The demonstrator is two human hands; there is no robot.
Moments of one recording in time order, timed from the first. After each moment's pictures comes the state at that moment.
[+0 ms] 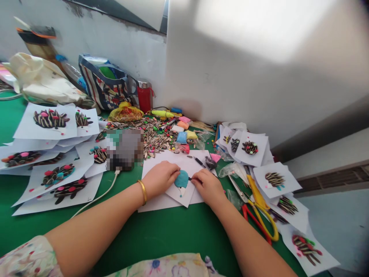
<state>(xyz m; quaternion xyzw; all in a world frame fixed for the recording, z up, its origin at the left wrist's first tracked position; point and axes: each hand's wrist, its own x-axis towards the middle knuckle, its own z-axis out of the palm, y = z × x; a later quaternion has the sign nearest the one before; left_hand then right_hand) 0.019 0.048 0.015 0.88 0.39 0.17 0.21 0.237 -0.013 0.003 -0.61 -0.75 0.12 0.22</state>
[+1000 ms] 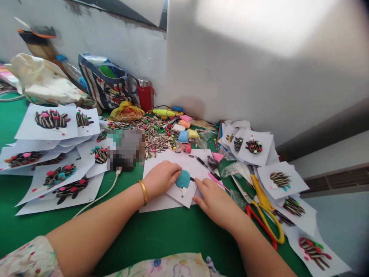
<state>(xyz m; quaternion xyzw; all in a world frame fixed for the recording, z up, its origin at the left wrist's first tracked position) 0.019 0.047 0.018 0.88 0.39 0.17 0.22 0.235 -0.050 0.030 -0.59 -0.80 0.13 0.03</state>
